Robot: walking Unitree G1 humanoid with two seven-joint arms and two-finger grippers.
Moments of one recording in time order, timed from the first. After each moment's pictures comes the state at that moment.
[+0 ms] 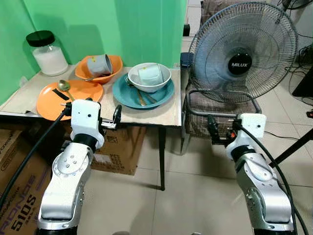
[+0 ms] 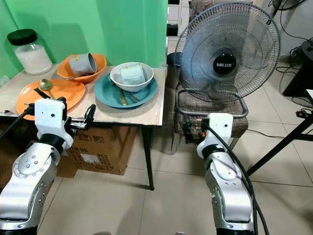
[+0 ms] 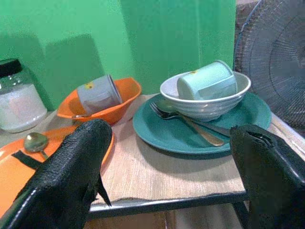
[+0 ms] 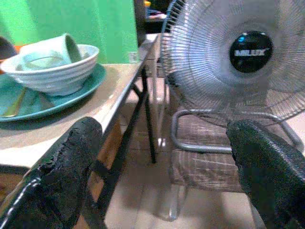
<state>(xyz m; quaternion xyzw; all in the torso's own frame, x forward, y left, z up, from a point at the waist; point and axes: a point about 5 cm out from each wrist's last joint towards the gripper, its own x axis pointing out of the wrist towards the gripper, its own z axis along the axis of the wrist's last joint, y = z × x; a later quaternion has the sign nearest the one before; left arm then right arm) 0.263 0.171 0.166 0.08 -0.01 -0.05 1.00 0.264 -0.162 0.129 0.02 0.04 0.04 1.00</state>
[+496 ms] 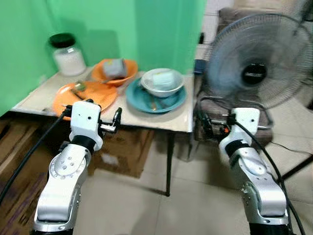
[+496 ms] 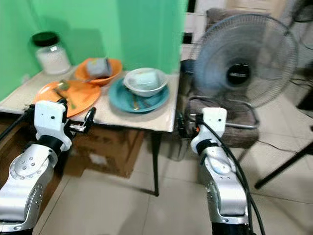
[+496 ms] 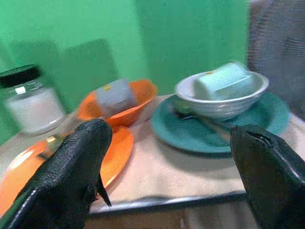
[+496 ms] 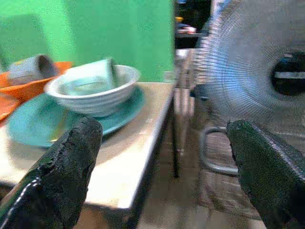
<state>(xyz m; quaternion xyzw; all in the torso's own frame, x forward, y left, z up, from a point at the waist) 0.260 0.172 0.164 0.10 -0.01 -0.08 0.99 0.272 -0.156 0.137 0.04 0.03 0.04 1.00</state>
